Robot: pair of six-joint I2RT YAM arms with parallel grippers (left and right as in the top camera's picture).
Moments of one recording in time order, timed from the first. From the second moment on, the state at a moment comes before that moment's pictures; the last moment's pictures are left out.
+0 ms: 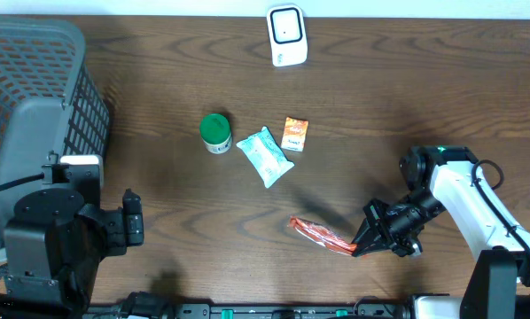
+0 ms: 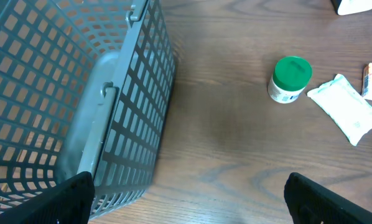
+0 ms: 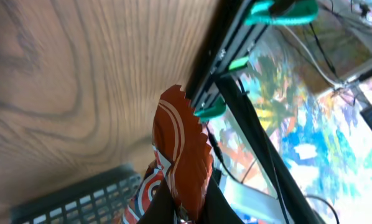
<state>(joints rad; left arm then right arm) -0.16 0.80 1.43 -1.39 -0.30 -0.04 0.04 1.52 0.90 -1.49 -0.72 1.38</state>
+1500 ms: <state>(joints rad) -0.16 0.80 1.43 -1.39 -0.30 -0.04 0.04 1.52 0.90 -1.21 -0.70 1.26</state>
